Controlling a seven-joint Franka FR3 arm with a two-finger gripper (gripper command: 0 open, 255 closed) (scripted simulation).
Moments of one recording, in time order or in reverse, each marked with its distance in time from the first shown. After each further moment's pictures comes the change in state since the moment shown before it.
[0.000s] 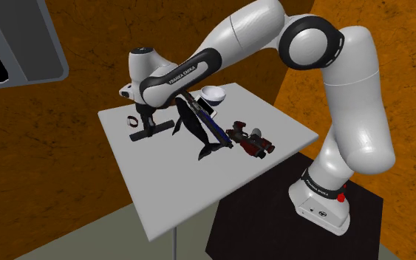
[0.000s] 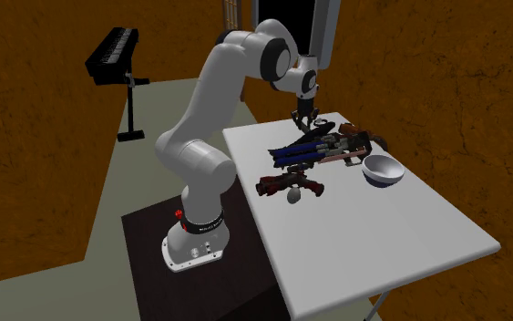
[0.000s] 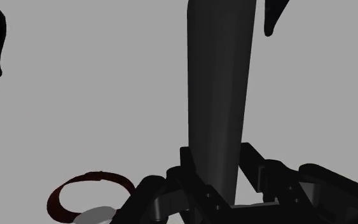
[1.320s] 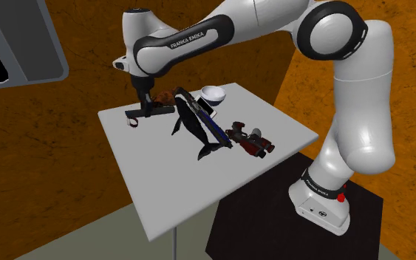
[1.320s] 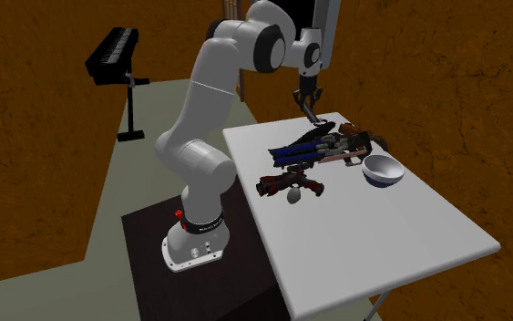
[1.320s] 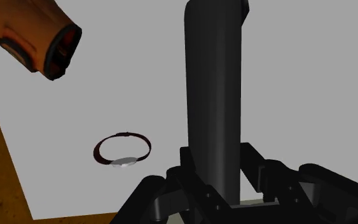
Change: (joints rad) arm -0.005 -0.121 0.012 0.080 0.022 -0.202 -0.020
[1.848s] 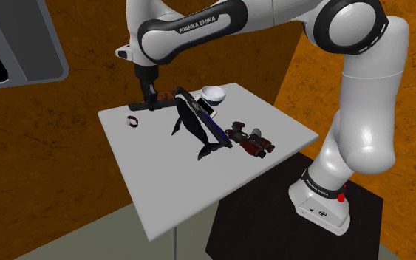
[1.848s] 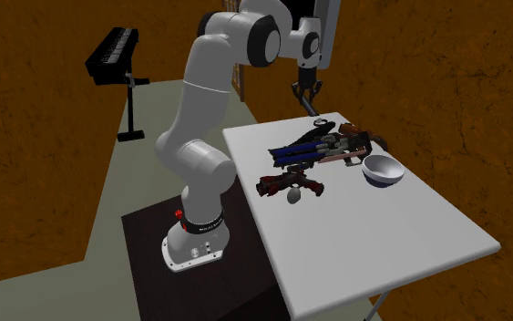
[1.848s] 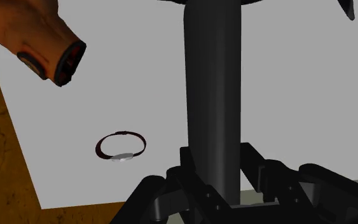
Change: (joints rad) arm -0.005 -0.095 0.005 -0.046 0.011 -0.047 -0.006
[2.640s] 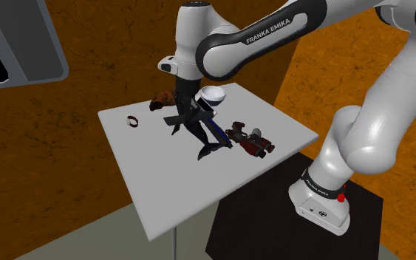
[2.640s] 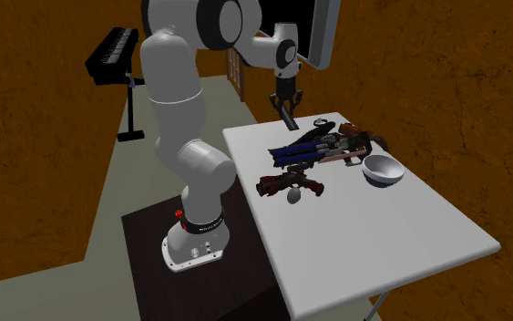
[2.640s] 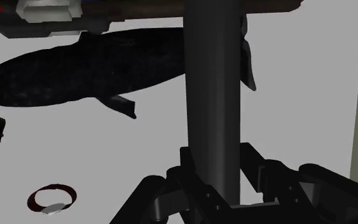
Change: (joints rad) arm 0.003 -0.455 0.017 -0.616 0.047 0.162 0.017
